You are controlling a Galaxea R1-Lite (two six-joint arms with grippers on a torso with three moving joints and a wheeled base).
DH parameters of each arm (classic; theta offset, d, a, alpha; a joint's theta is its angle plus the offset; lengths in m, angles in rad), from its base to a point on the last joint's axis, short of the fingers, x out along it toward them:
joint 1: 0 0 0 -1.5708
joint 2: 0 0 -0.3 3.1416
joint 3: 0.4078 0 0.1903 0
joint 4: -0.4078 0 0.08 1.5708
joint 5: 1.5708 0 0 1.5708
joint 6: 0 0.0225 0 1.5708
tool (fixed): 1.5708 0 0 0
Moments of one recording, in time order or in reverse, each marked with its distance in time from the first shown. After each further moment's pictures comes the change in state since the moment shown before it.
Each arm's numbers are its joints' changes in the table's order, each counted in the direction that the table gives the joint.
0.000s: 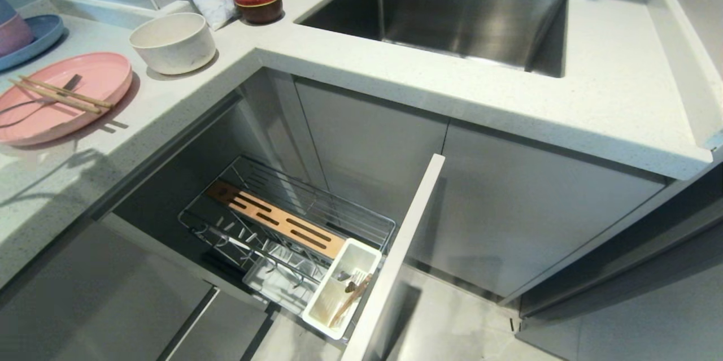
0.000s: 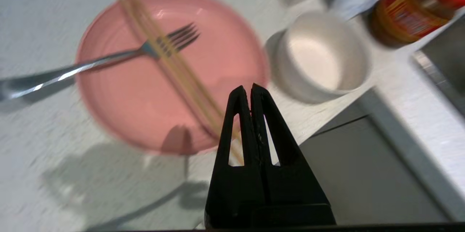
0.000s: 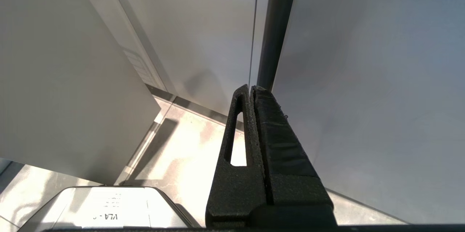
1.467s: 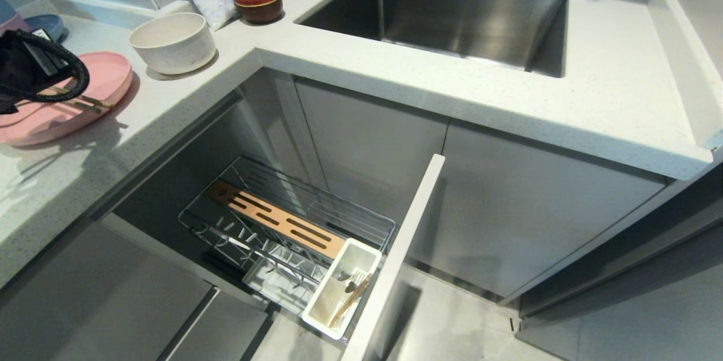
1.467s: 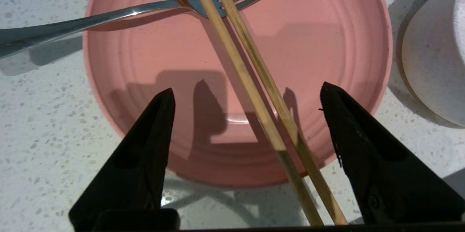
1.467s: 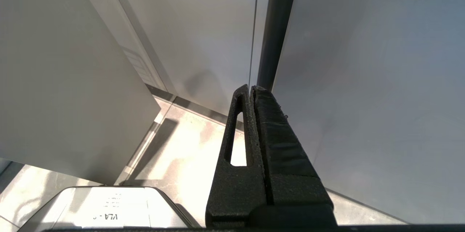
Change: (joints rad) left arm 0.039 0.249 0.104 -0.151 -0.148 -0.077; right arm 0.000 0.000 0.000 0.000 0.000 0.000
